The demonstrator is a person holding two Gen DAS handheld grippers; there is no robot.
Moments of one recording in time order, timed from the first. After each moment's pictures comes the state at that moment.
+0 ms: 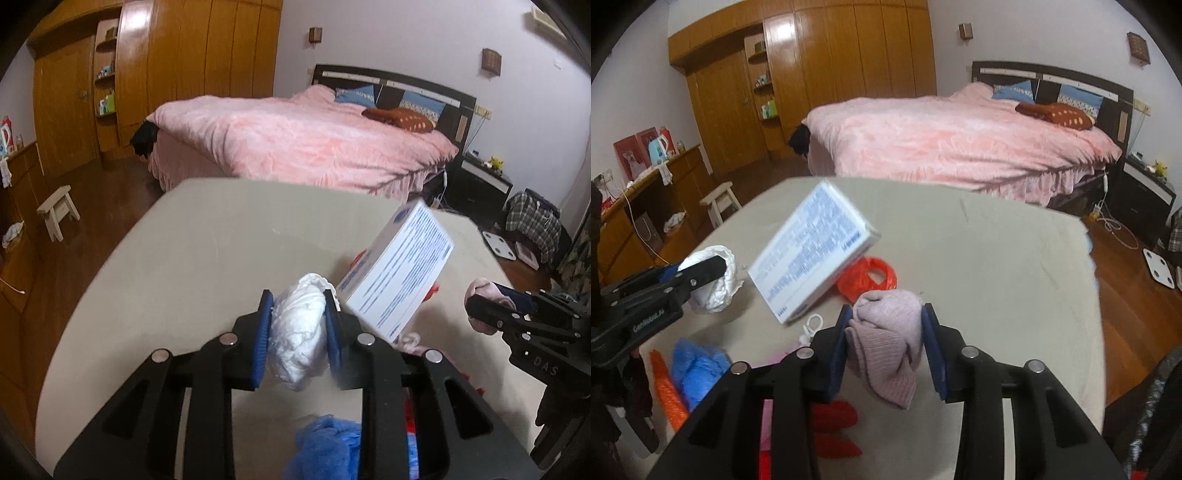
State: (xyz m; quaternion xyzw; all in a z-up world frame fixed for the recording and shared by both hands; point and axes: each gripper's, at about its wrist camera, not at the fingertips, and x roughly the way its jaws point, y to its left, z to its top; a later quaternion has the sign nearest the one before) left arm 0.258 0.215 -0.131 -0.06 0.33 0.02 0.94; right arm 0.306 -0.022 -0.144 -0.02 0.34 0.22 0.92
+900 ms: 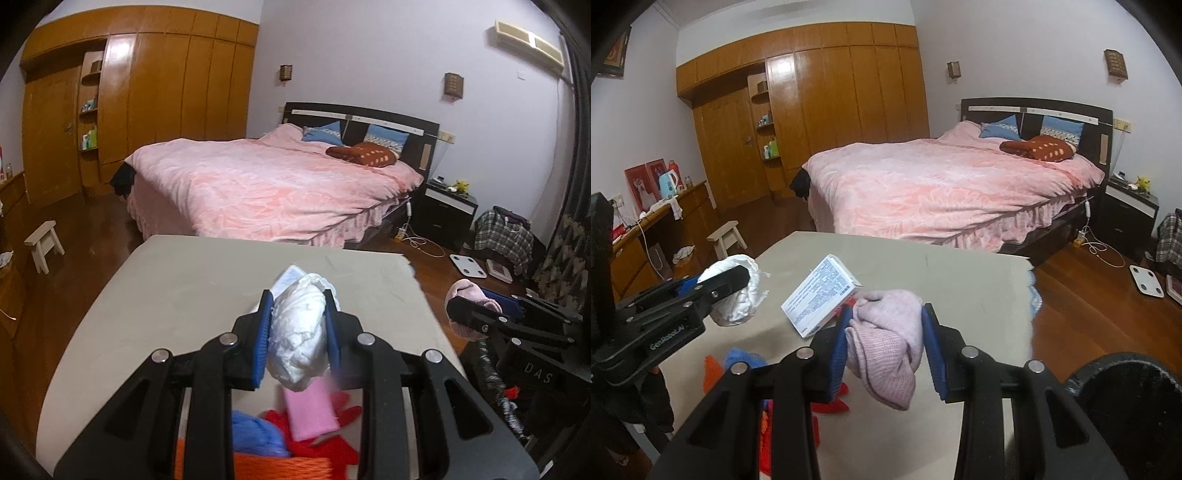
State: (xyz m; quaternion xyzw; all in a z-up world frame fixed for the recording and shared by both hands) left arm 0.213 0.132 -0.057 -0.05 0.26 -0.03 0.96; right arm 0.250 -0.093 -0.075 0.01 0.27 0.21 0.94
